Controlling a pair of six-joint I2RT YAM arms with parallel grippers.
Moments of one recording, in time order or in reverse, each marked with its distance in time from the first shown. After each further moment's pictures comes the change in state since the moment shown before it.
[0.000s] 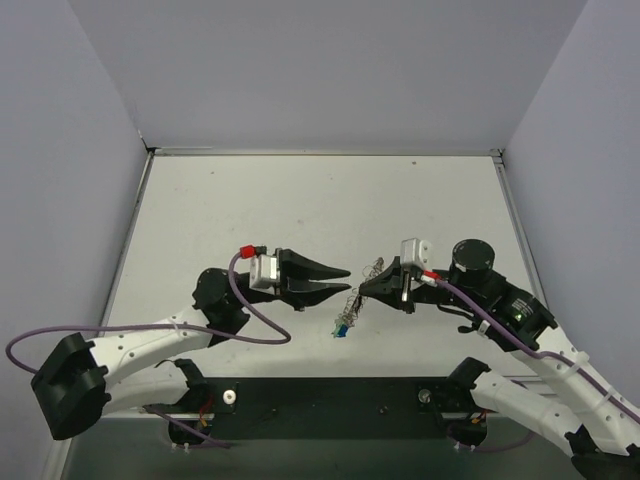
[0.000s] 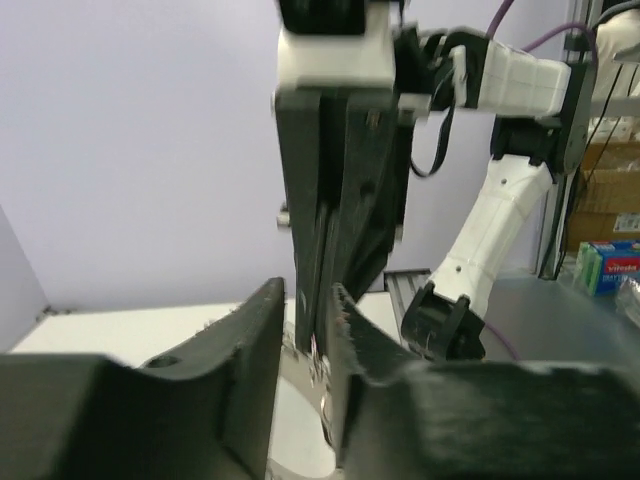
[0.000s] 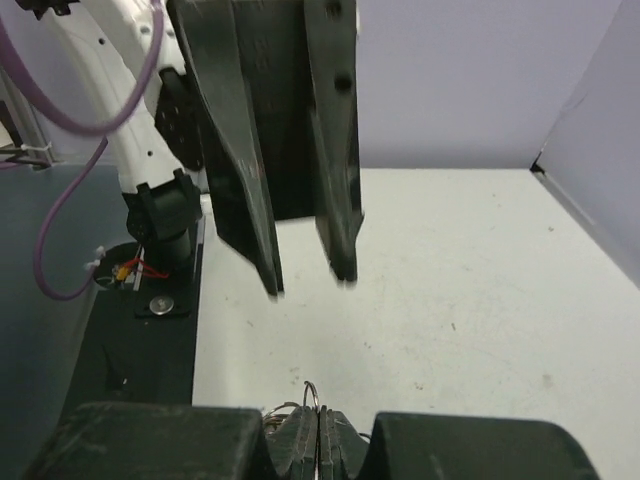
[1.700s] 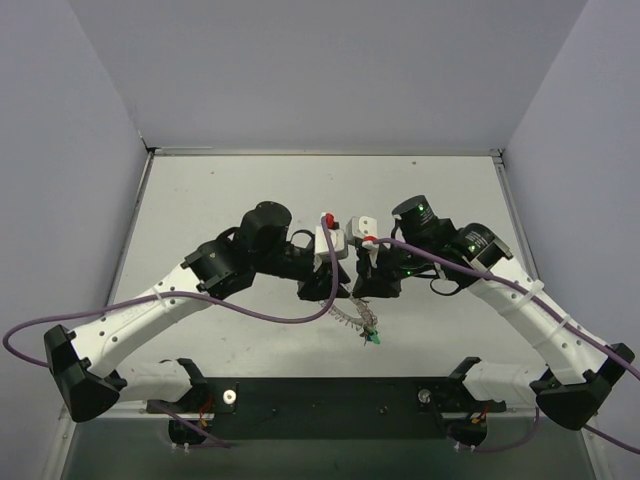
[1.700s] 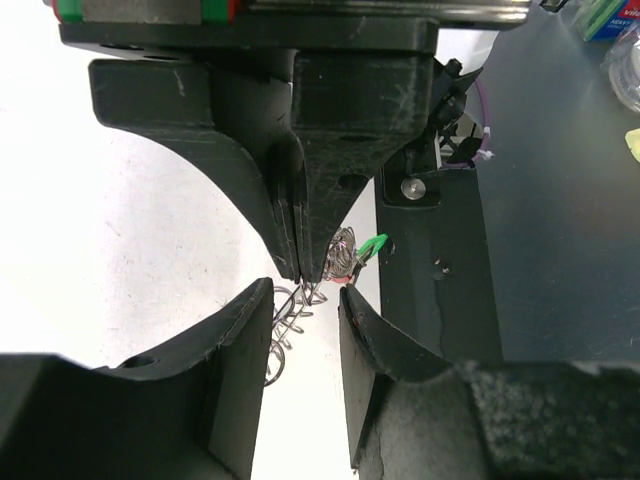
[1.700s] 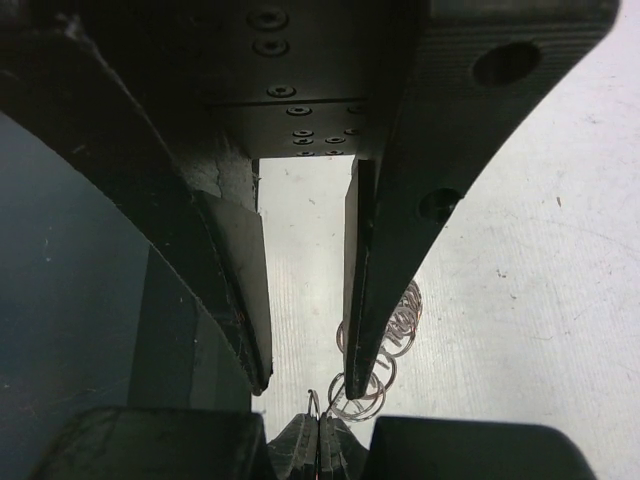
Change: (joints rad) left arm 0.009 0.110 0.673 -1.548 0.046 0.433; right arm 0.010 0.456 0.415 -0.586 -0.026 -0.212
